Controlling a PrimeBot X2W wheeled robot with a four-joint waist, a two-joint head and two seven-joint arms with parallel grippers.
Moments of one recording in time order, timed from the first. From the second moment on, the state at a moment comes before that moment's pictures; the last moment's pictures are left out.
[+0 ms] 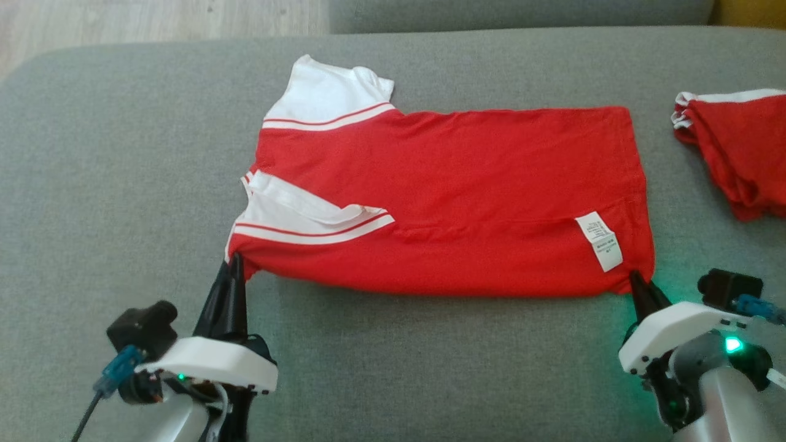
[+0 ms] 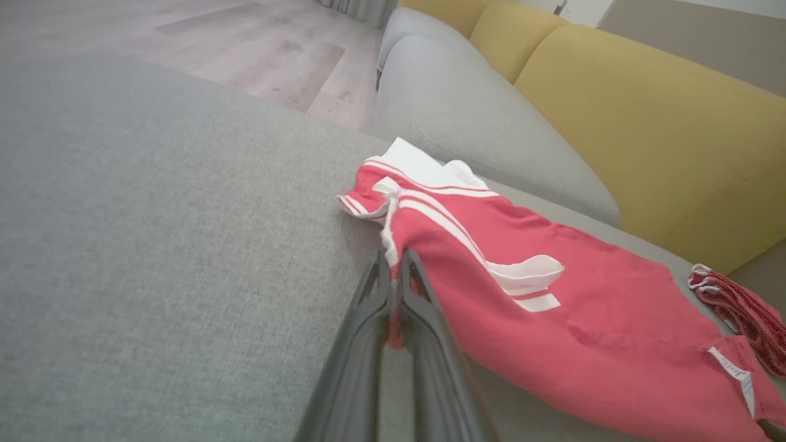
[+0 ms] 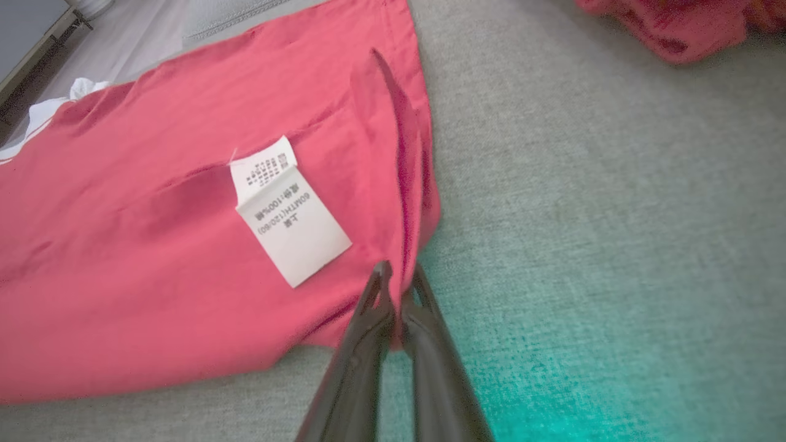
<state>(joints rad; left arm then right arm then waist) -0.14 0.33 -0.52 0.11 -0.84 0.21 -0.14 -0.15 -0.04 -0.12 0.44 0.27 0.12 0.19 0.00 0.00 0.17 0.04</state>
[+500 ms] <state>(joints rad) 0.02 0.45 -0.57 -0.21 -0.81 0.30 -0.03 0.07 -0.04 -0.20 0.10 0.27 0.12 0.39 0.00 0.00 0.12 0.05</state>
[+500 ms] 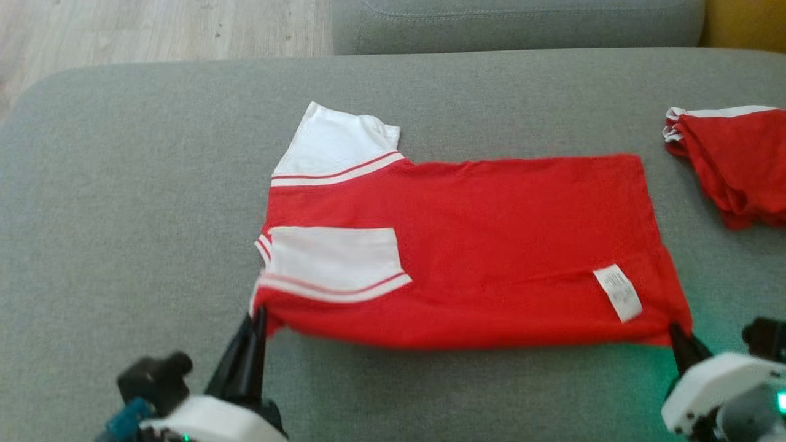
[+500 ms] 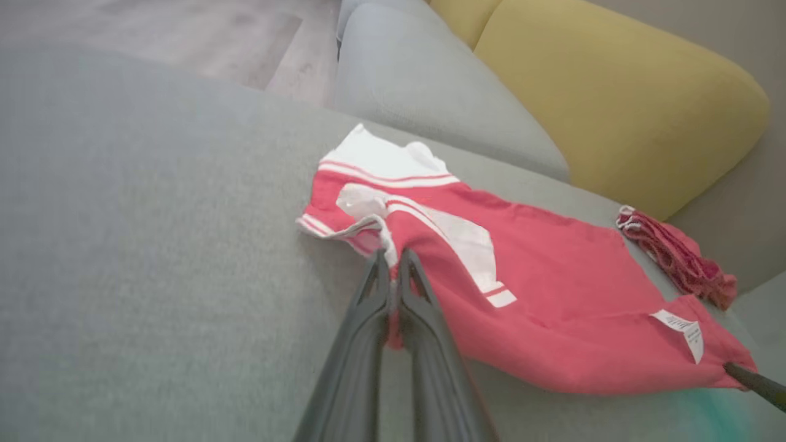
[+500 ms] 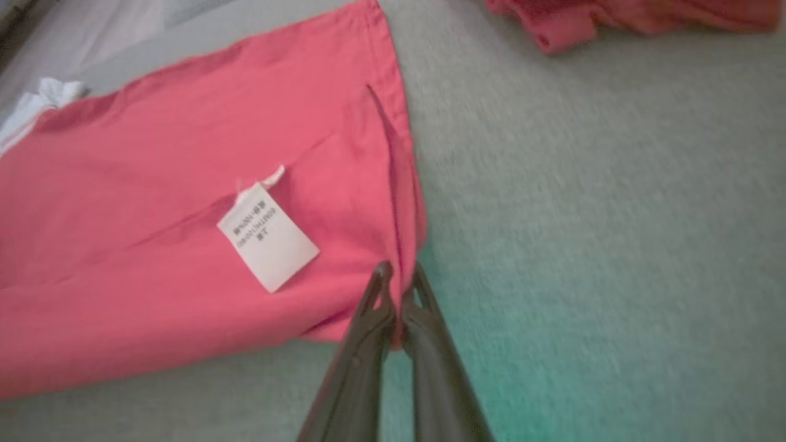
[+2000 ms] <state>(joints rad) -0.82 0.63 -0.58 0.19 -0.78 0.01 0.45 -0.20 -0.04 -0.01 -0.03 0.22 0.12 0.32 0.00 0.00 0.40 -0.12</state>
